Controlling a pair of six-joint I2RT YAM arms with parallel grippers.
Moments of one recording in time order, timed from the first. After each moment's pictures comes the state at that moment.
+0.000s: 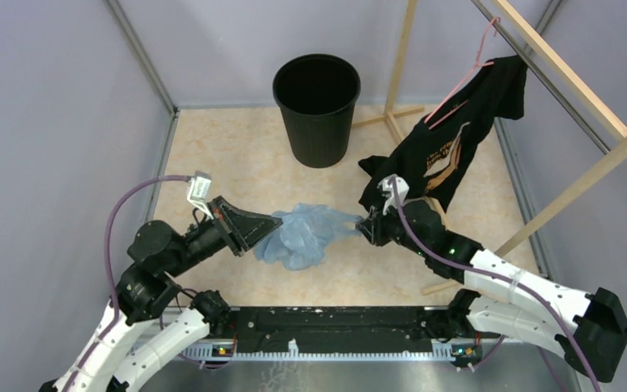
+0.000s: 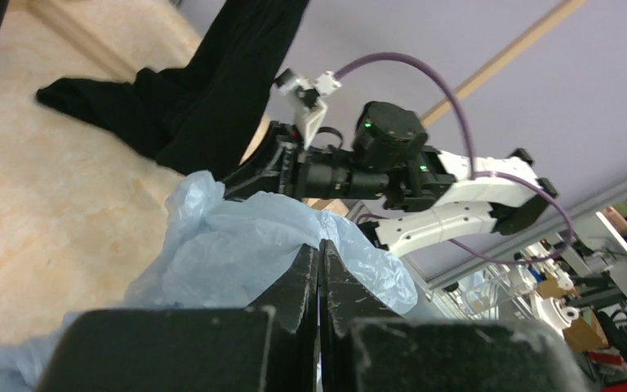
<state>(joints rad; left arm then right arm) -0.68 0.43 0.87 -0.33 0.34 -0.73 0.85 0.88 0.56 -0.04 0.09 0.39</state>
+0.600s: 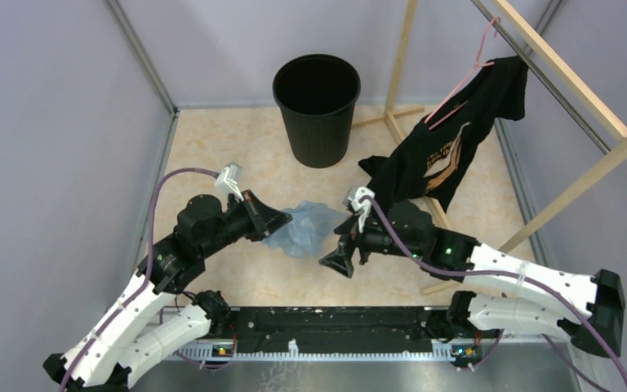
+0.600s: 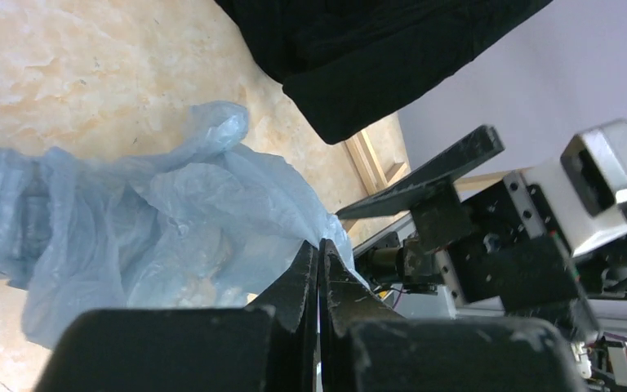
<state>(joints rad) -0.68 0.65 0.86 -0.51 0.13 -0.87 1.05 0.91 0.76 -0.13 -0.20 0.22</state>
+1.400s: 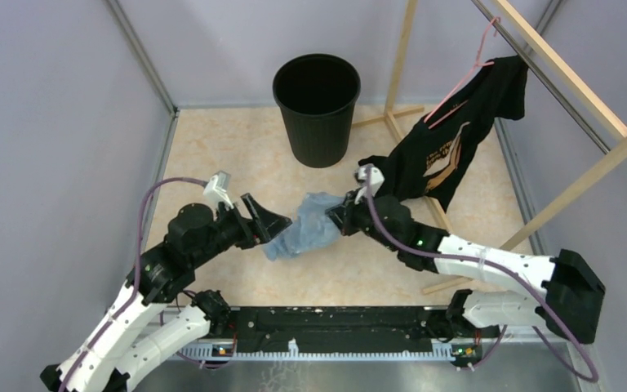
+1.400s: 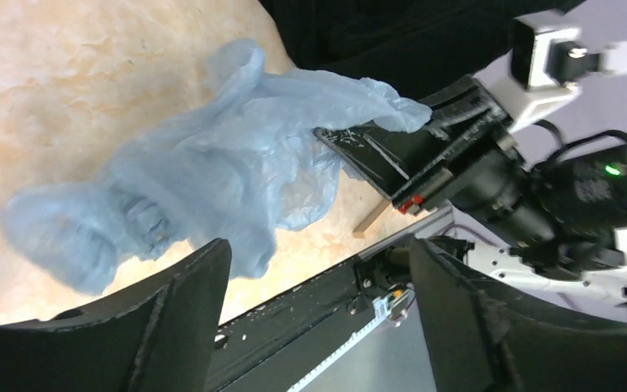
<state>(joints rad) -0.68 0.59 0.86 -0.62 0.08 -0.89 1.08 1.18 0.75 0.16 0.32 0.46</state>
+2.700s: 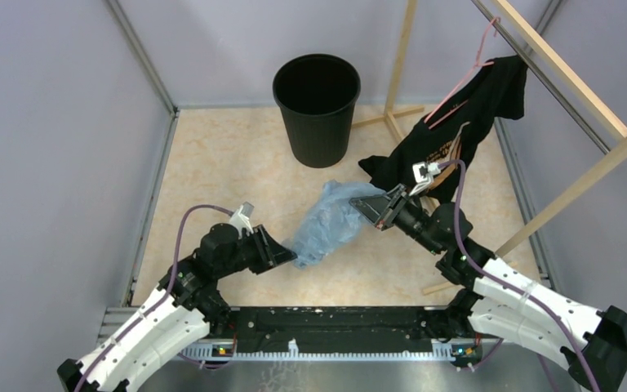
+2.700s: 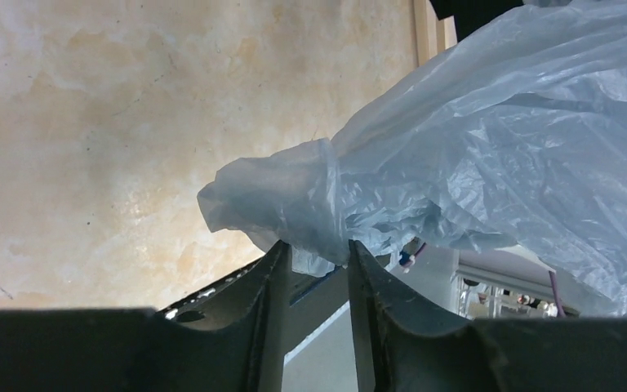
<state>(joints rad) -0.68 0.47 0.46 -0.51 0.23 -1.05 0.81 0.77 0.51 0.34 -0.03 0.91</state>
